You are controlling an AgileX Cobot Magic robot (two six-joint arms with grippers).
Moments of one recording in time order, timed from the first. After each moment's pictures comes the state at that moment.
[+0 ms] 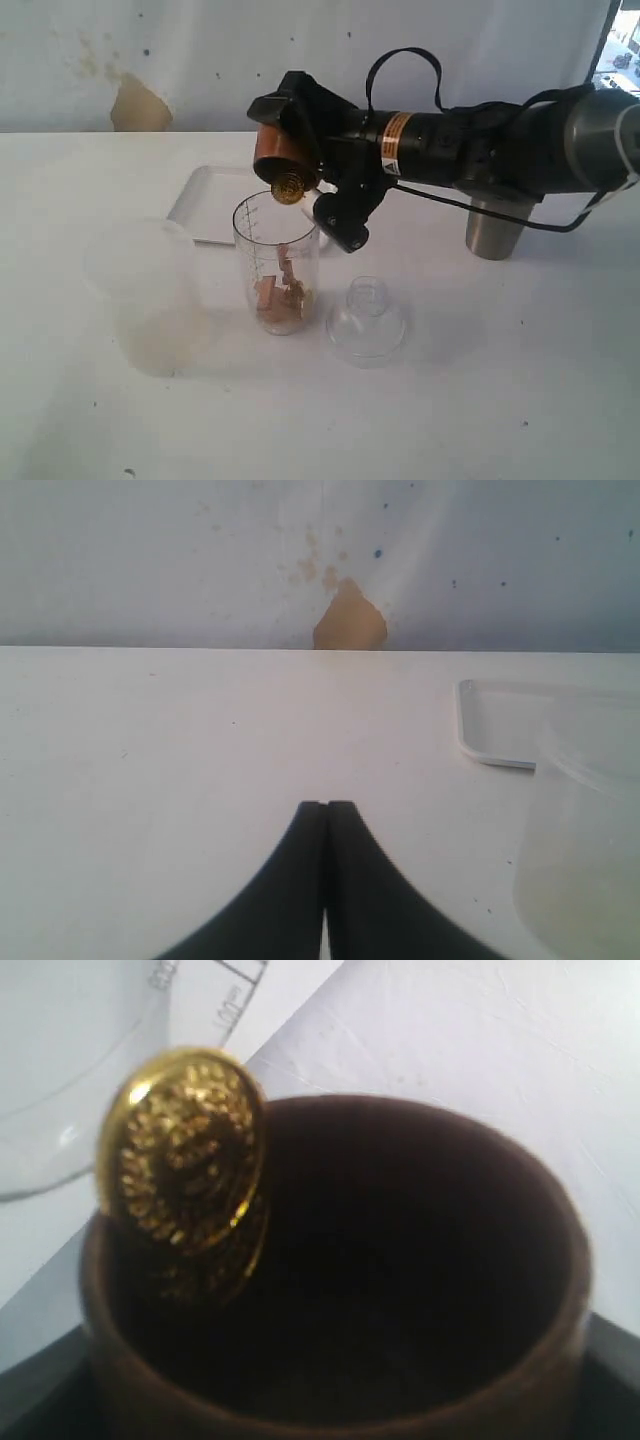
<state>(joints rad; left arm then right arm) -0.05 0.00 0.00 0.08 0.26 -0.02 0.47 1.87 -1.16 -0.93 -0.58 -1.38</state>
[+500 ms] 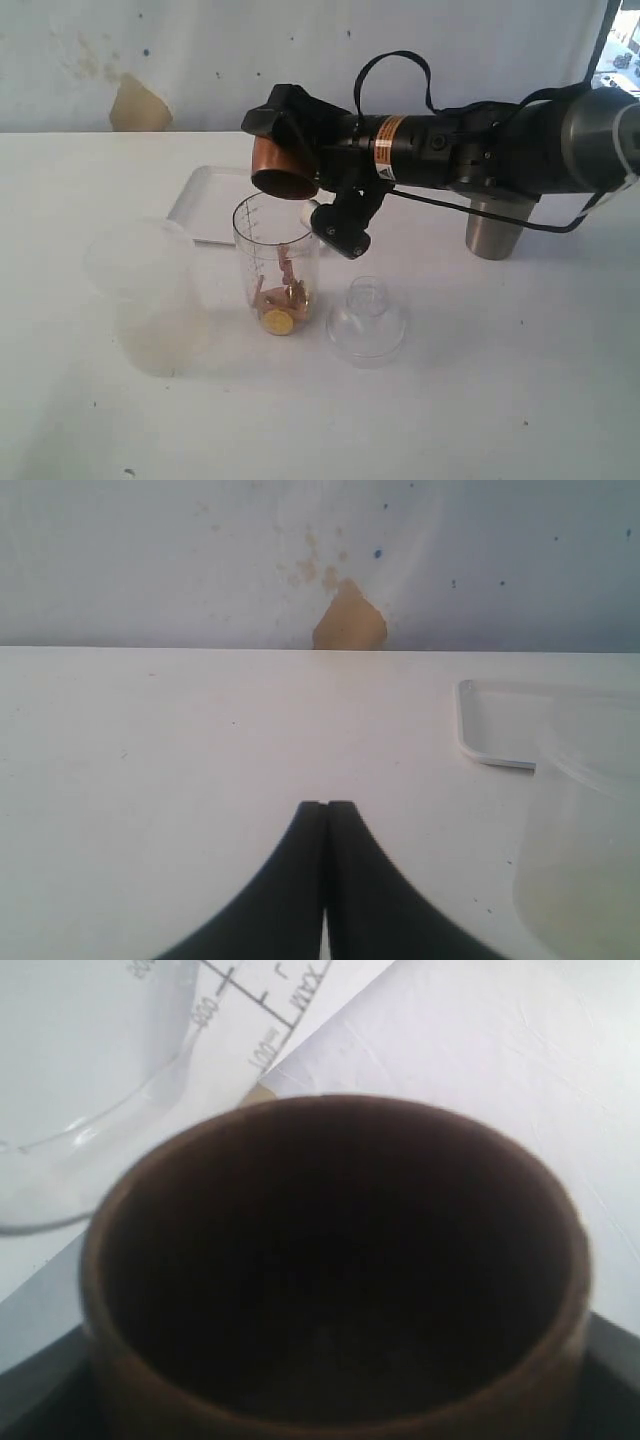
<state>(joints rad) -0.05 0.00 0.00 0.08 0.26 -0.02 0.49 1.86 -1.16 -0.98 -0.52 -1.41</state>
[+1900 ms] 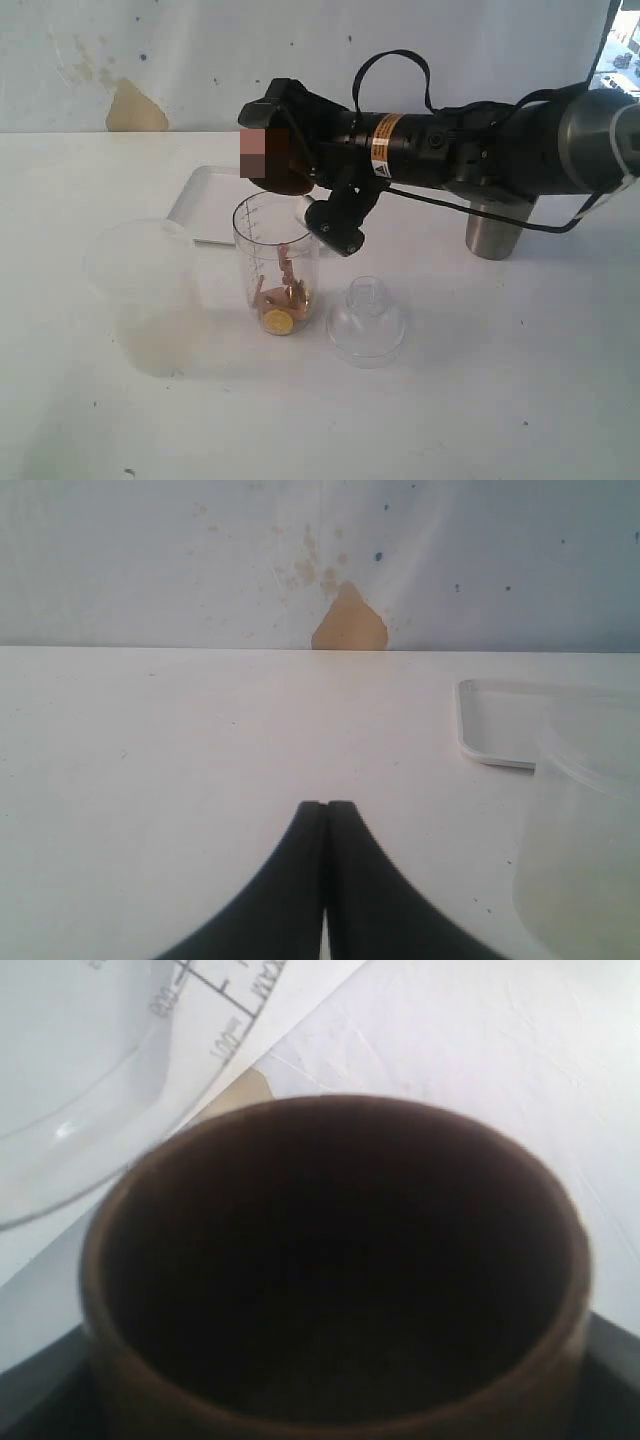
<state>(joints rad) -0.05 0.00 0.00 0.08 0.26 -0.02 0.50 1.86 -1.16 -0.93 -0.53 -1.44</state>
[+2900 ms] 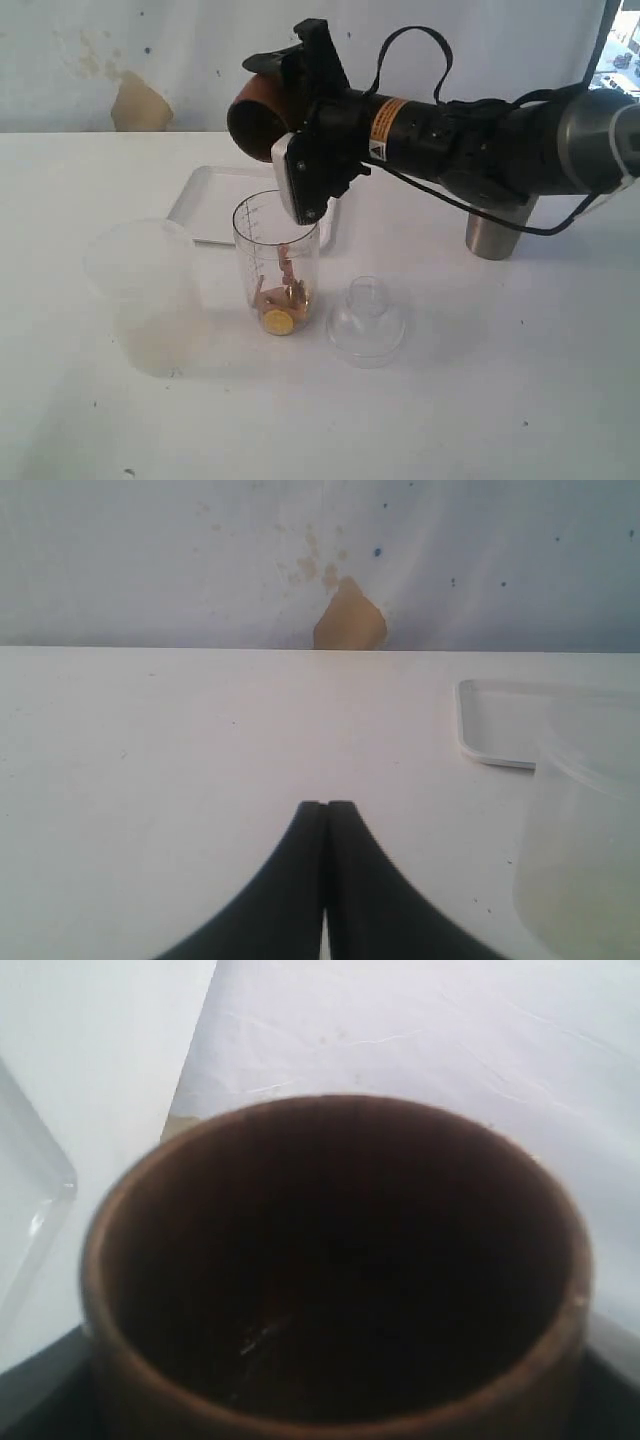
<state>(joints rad) -0.05 0.00 0.00 0.08 0.26 -0.02 0.50 1.86 -1.16 -0.74 -0.66 -1.03</state>
